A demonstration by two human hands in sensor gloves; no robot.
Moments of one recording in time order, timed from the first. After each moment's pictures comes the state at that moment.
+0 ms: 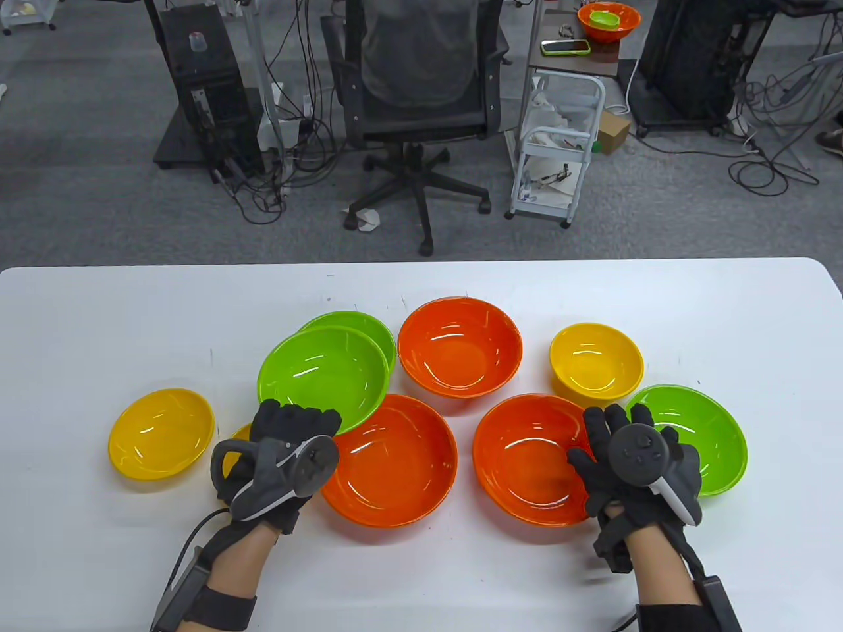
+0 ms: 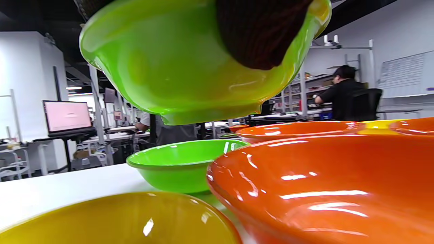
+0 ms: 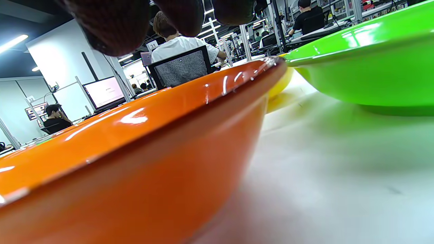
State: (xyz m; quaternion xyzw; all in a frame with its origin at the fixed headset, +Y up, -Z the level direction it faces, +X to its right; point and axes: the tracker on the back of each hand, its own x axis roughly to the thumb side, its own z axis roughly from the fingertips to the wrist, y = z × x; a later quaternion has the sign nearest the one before) left_hand -0.195 -0.664 -0.308 0.11 -0.13 -0.03 0.98; right_hand 0.238 -0.708 -0.321 -0.01 -0.02 0.98 0.21
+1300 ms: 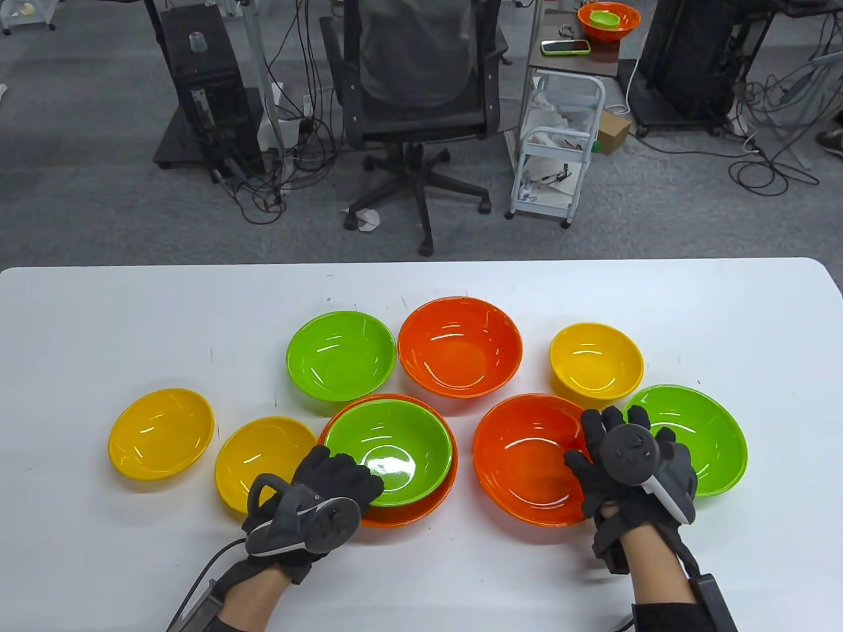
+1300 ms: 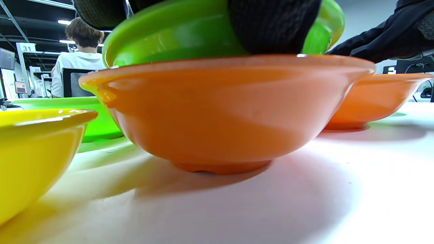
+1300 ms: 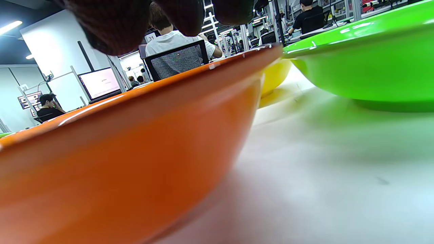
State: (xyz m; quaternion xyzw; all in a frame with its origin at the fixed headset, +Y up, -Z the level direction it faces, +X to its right) left_hand -0.169 -0.713 -0.281 0.04 -0.29 0.00 0.96; right_hand 0.234 -0.713 -0.322 -0.01 -0.01 0.98 0.19
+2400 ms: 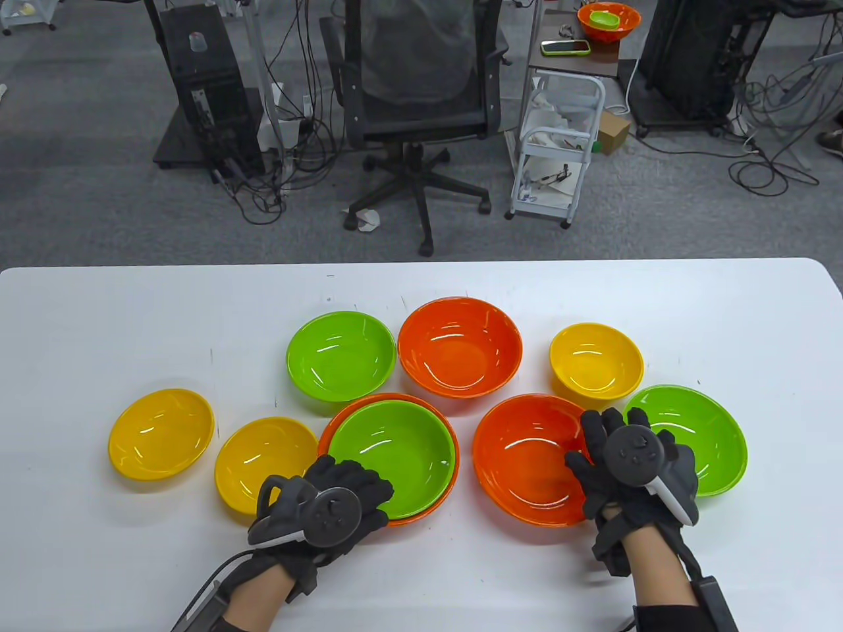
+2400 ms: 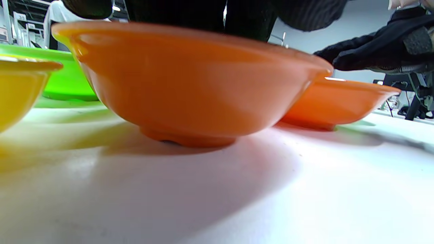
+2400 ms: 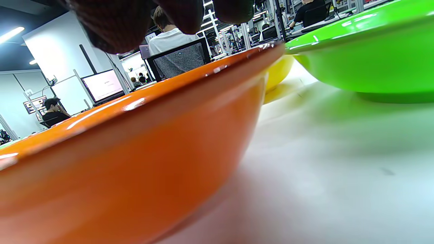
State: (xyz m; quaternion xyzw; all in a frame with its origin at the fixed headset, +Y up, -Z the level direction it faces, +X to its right) left_hand -0.168 -0.717 -0.285 -0.02 -0.30 0.07 0.95; right_hand 0.237 -0.715 -0.322 -0.01 0.00 0.98 0.21
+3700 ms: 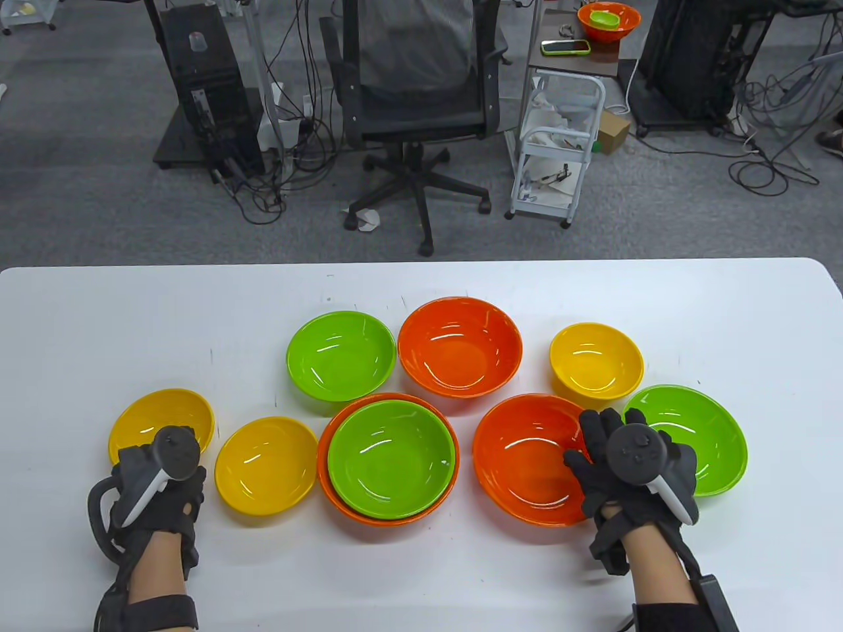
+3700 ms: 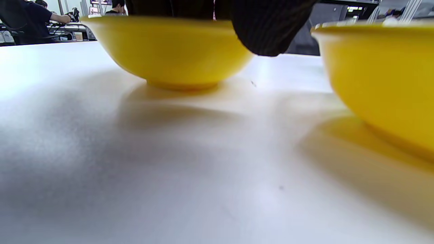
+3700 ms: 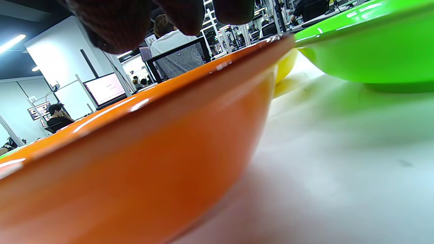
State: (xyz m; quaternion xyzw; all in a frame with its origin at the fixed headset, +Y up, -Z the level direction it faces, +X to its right) left_hand -0.367 -0.743 -0.327 -0.11 0.16 0.04 0.98; right_hand 0.241 -0.718 -0.323 -0.01 0.00 0.97 0.23
